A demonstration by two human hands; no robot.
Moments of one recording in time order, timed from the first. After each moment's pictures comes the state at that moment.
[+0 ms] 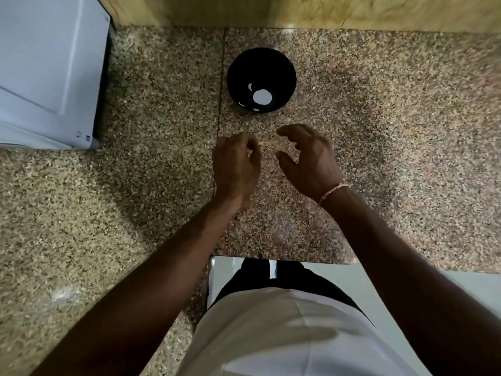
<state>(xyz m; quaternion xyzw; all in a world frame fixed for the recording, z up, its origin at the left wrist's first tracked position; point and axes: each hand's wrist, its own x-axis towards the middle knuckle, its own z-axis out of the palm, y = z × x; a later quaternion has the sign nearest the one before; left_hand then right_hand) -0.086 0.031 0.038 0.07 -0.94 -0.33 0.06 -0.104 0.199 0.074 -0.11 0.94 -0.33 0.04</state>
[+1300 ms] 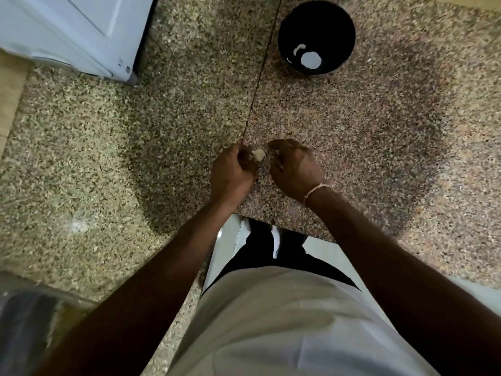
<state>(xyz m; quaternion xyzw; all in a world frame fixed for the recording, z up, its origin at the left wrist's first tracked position) 0.019 -0.009 0.016 0.26 -0.89 -0.39 -0.03 -0.042 0.146 0.016 -0.20 0.91 -0.31 0.16</state>
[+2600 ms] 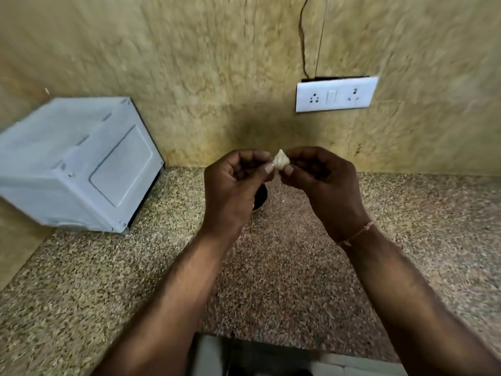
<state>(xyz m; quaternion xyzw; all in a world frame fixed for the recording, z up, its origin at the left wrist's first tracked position) -0.055 0.117 0.268 -0.05 -0.67 -0.71 0.22 -0.073 0.287 0.274 -0.14 0.66 -0.74 -0.07</state>
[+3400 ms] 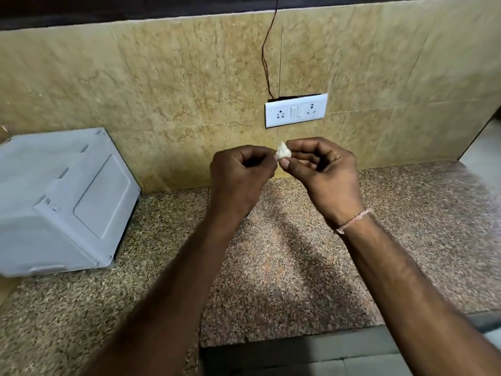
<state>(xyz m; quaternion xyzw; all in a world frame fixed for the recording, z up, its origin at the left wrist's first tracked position) -0.037 0.102 0.316 -0.13 -0.72 -0.66 0.16 -0.023 0.263 0.315 -0.10 0.67 -0.70 -0.22</state>
